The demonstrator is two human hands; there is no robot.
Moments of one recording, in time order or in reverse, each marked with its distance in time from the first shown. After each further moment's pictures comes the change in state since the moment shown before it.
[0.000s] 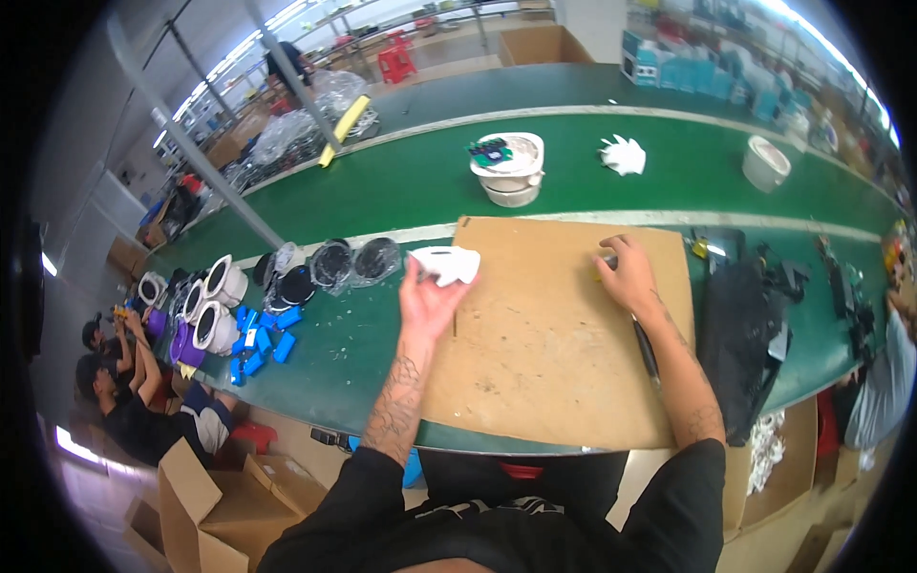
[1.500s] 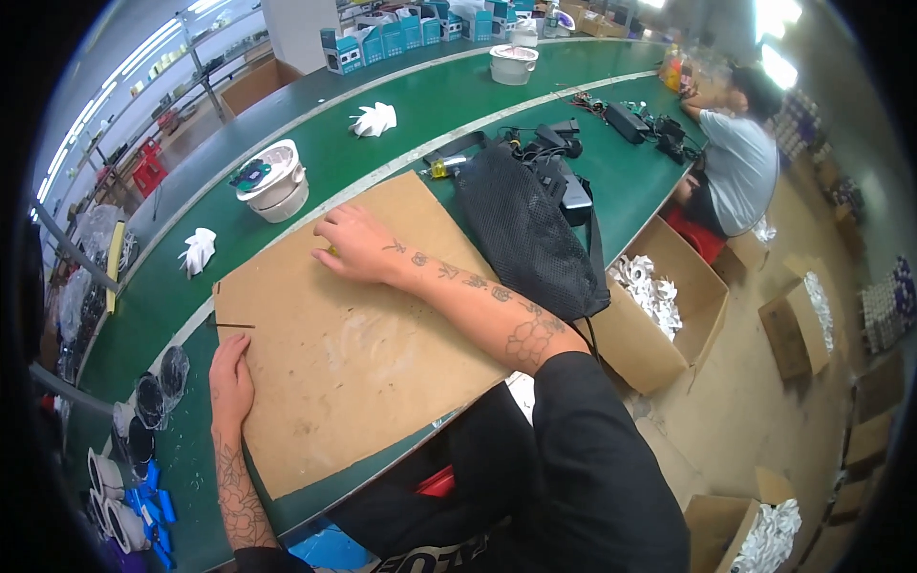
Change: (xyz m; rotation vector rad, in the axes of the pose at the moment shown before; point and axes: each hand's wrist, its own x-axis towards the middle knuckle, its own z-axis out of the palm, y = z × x) left_hand 0.005 -0.012 -0.012 2.149 -0.732 0.779; right_hand -0.025 0.000 -0.018 -0.137 0.176 -0.258
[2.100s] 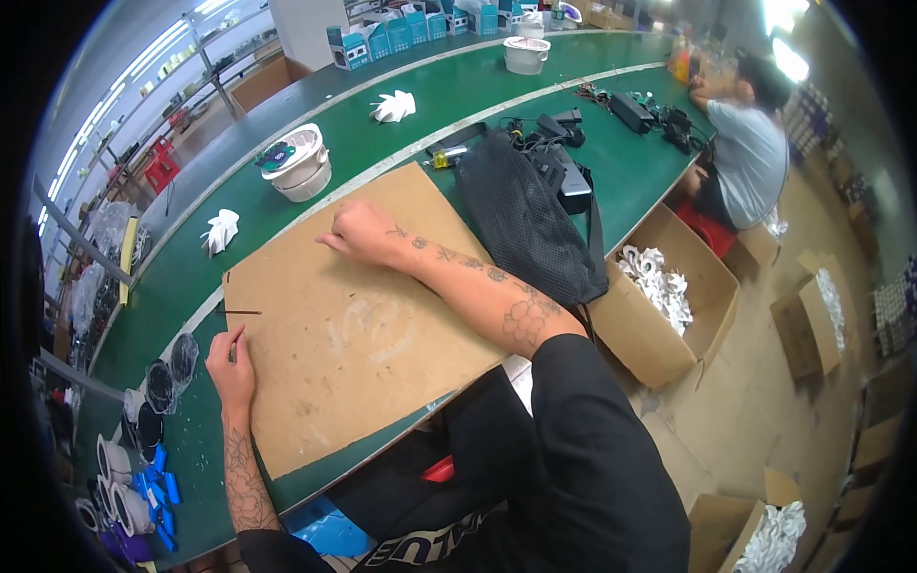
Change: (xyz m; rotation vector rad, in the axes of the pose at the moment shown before) left_hand -0.009 0.016 -0.009 -0.097 0.217 -0.073; right_hand -0.001 0.000 -0.001 0.029 0.015 -0.026
